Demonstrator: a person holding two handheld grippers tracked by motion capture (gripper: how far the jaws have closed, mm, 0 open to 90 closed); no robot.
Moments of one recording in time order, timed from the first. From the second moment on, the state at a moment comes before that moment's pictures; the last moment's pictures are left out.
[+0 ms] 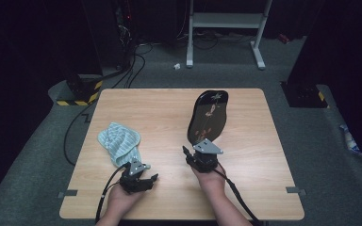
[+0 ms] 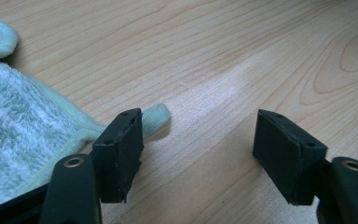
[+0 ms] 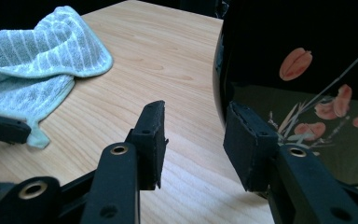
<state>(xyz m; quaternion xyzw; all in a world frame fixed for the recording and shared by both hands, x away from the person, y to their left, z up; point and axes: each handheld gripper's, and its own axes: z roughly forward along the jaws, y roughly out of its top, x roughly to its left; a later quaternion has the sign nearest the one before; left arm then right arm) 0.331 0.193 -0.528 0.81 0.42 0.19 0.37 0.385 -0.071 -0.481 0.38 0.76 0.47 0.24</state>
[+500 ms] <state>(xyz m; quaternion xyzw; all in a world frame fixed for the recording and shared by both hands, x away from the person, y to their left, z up) 0.331 0.193 -0.528 0.81 0.42 0.19 0.37 0.415 -0.049 -0.478 0.39 0.75 0.47 0.26</state>
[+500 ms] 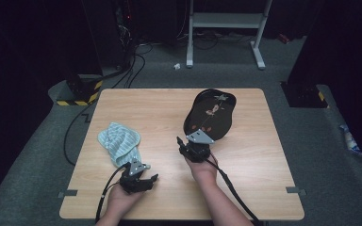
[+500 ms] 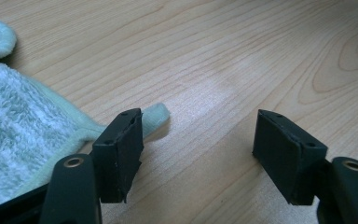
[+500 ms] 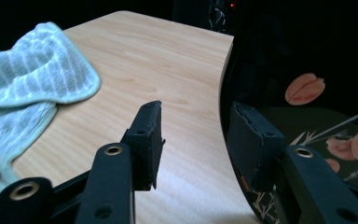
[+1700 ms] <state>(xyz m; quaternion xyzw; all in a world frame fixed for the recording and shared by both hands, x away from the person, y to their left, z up) 0.331 0.192 -0.528 0.81 0.42 0.20 0.36 0.450 -0.200 -0.470 0.47 0.71 0.45 0.27</state>
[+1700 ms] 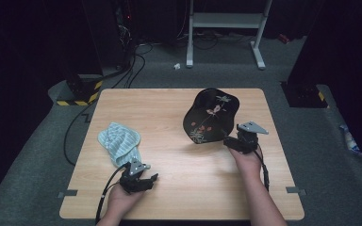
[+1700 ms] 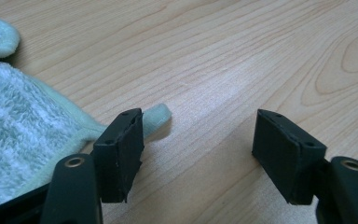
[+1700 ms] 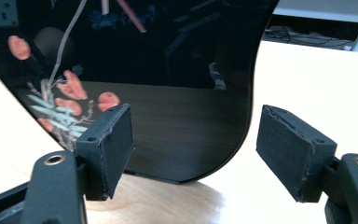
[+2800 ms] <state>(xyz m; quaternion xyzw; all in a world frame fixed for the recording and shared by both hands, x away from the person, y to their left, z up) 0.331 0.193 -0.528 0.80 0.43 0.20 0.36 0.445 -0.197 -0.485 0.44 0.72 0.48 0.26</state>
